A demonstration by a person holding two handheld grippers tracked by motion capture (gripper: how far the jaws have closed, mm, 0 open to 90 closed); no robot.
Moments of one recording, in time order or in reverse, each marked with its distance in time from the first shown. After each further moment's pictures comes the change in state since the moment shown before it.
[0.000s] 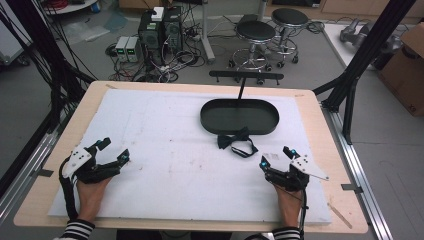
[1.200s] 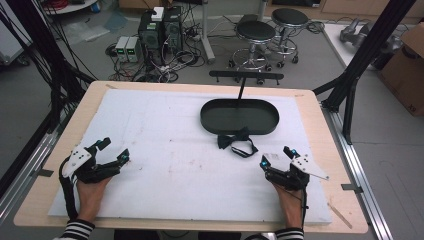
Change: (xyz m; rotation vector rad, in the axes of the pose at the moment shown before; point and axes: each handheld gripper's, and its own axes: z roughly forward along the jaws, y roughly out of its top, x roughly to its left) left arm 0.001 0.000 0.000 0.004 0.001 -0.003; right arm -0.002 0.000 0.000 0.004 -0.010 0.025
